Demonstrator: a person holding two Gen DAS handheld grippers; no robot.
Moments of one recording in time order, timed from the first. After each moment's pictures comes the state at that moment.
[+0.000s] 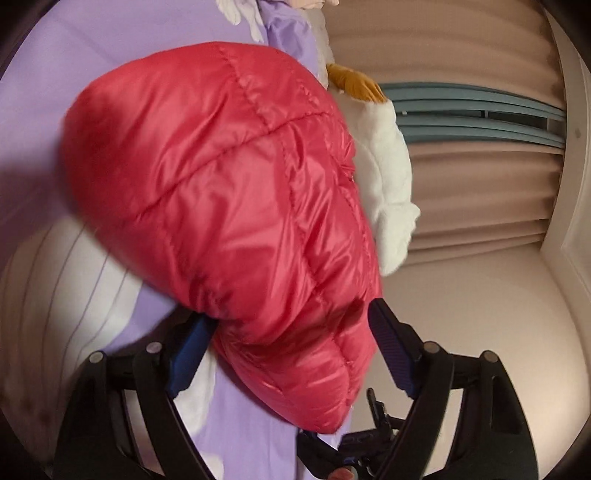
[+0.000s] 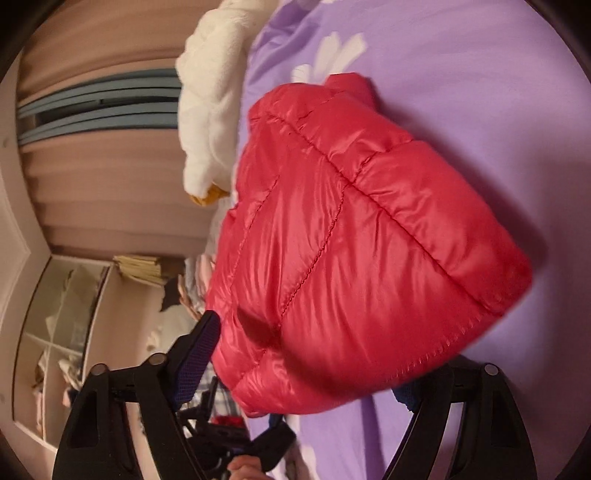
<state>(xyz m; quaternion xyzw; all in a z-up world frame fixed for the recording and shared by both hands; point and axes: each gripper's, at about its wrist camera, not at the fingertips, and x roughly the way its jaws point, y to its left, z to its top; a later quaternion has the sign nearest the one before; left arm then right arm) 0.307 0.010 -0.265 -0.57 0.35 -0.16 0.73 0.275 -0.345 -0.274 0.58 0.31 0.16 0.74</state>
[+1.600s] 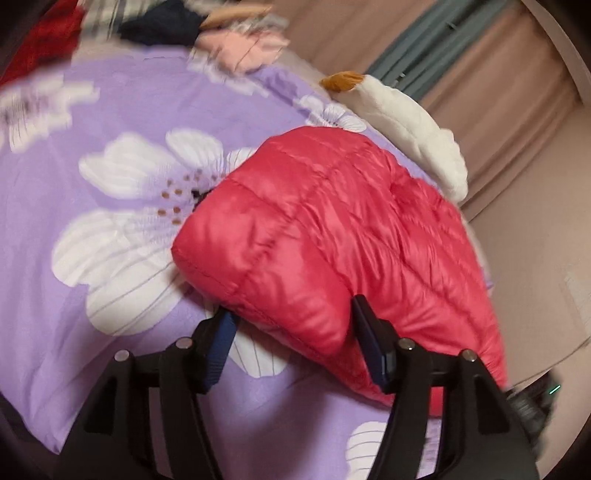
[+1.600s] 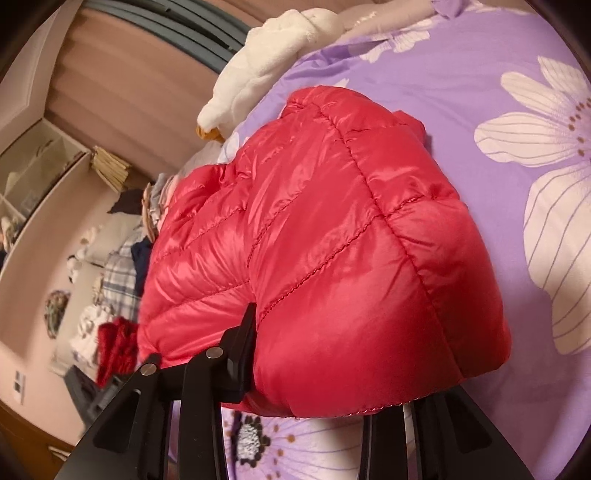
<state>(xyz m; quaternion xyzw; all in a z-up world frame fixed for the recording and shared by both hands) 0.107 -0.016 -0.236 -0.33 0.37 -0.04 0.87 0.083 -0.396 -0.242 0.34 0.36 0.14 0.86</state>
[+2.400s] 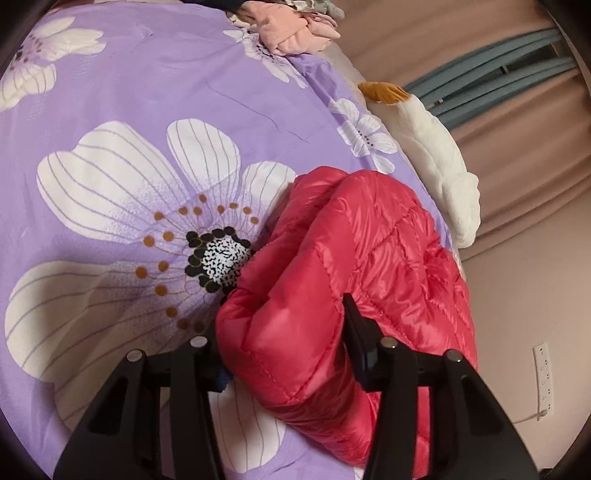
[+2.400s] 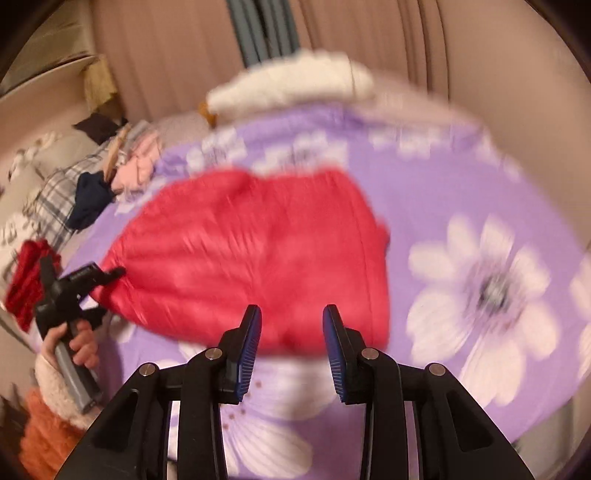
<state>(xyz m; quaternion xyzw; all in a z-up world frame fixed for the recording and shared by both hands) 0.160 0.026 -0.245 -0.41 0.38 -0.01 0.83 0.011 -0.350 -0.120 0.07 0.33 0.03 0.94</state>
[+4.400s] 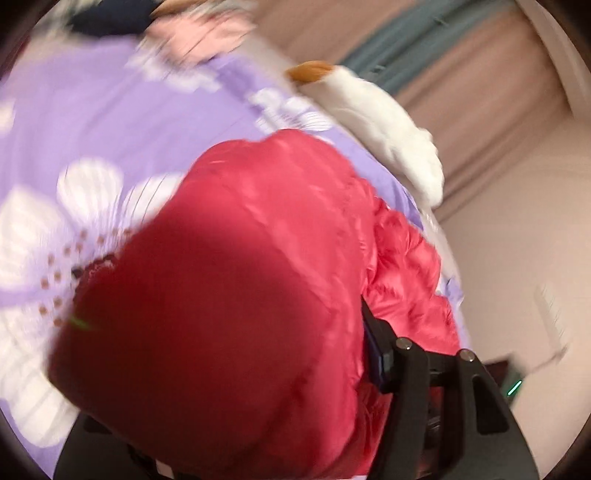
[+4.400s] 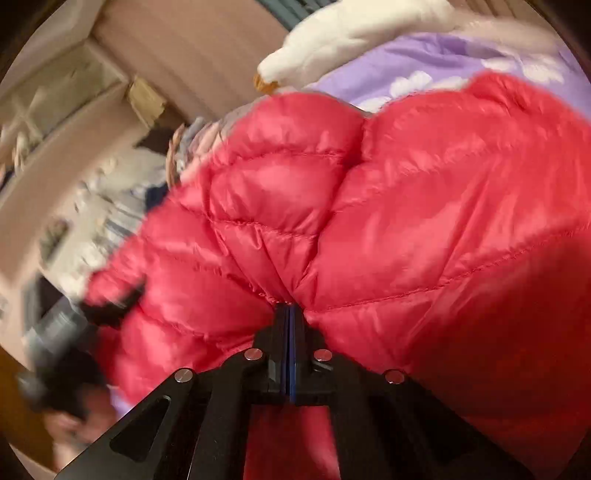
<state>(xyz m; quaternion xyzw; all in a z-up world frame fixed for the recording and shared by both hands) 0.197 -0.020 -0.213 -0.36 0.37 -0.09 0.85 0.176 -0.308 -0.231 0.18 0.37 0.22 0.88</state>
